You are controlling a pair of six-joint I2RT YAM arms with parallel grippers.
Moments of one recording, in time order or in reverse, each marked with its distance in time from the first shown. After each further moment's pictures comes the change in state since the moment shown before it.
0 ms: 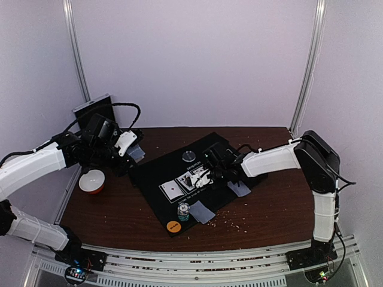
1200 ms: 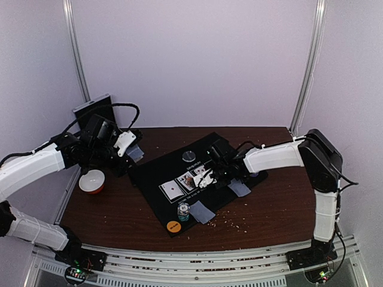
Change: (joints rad) left arm 0.000 -0.014 -0.011 0.004 -0.018 0.011; right arm -0.016 -0.006 0.032 -0.124 -0.062 -0.079
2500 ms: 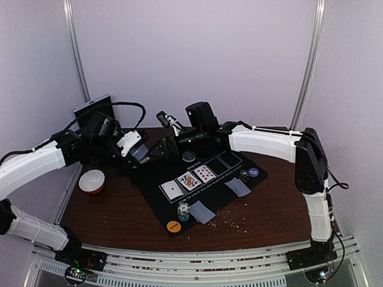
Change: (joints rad) left arm -0.028 0.017 0.042 -0.016 0.119 0.085; right arm 0.058 0.123 0.544 0.101 -0.792 1.529
